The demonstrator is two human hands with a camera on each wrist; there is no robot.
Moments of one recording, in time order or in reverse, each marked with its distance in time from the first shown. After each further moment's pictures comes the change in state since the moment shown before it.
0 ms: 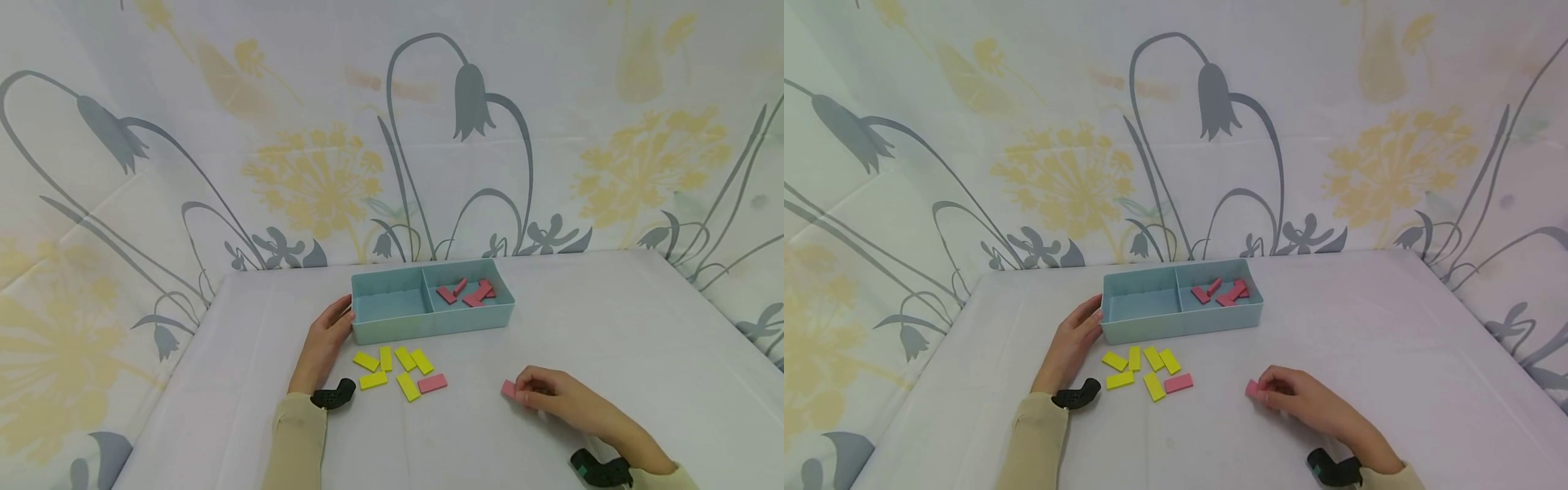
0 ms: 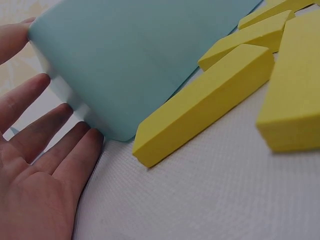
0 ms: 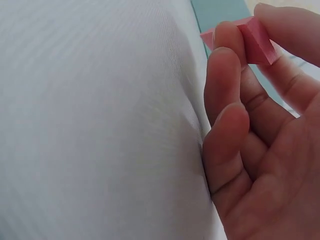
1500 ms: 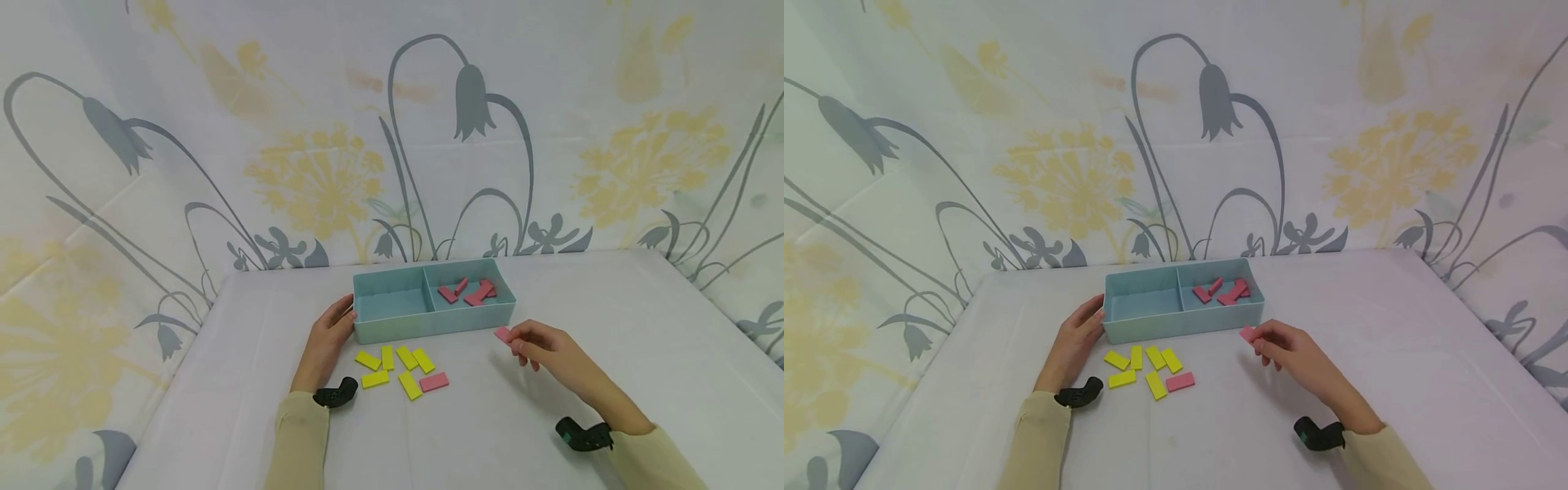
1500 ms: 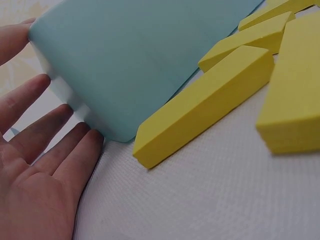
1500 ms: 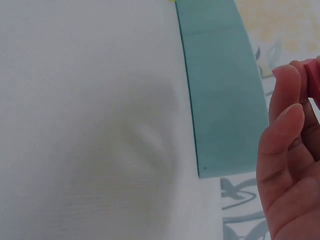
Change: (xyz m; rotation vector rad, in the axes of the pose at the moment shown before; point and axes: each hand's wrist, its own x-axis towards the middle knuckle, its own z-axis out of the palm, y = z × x) left_hand 0.002 -0.002 -0.002 -0.026 -0.037 0.018; right_hand 0.029 -0.023 -0.017 0.111 0.256 -0.142
